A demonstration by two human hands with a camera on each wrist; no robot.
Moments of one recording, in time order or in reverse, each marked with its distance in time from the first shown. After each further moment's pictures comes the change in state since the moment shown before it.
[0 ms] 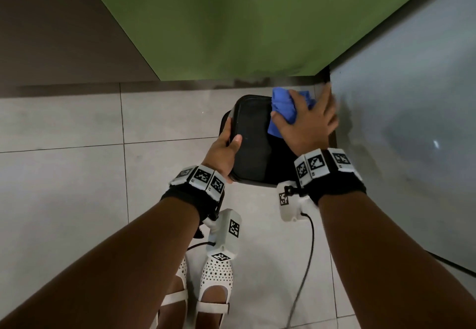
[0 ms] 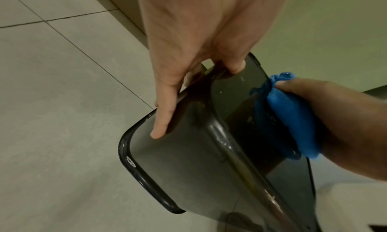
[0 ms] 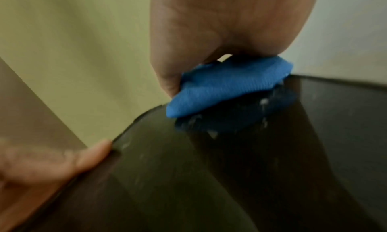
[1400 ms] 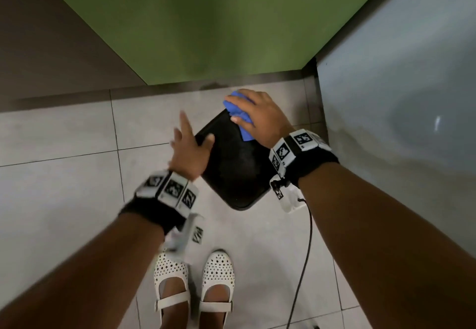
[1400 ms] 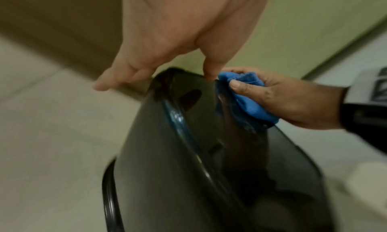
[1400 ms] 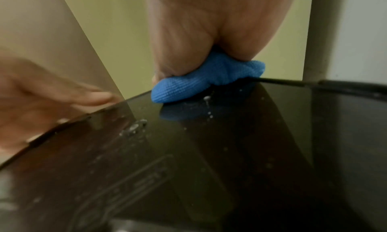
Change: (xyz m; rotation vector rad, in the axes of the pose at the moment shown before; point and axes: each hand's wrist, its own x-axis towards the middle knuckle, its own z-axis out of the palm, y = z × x) left_hand 0.008 -0.006 -0.027 0.430 0.264 0.097; right_hand 0.014 -0.018 0.014 0.165 -0.216 -0.634
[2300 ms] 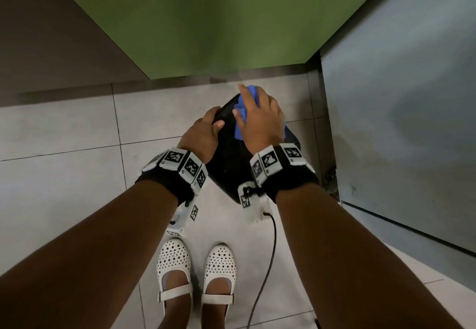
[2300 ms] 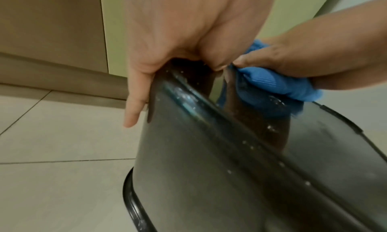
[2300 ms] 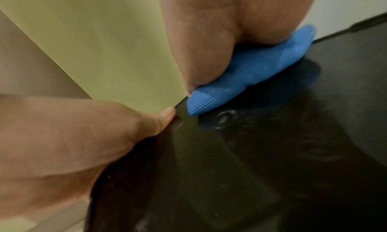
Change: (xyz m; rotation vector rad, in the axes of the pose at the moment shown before) left_hand 0.031 -0.001 0.006 0.390 -0.113 0.289; right_hand -0.010 -0.035 0.017 -0.103 0.075 0.400
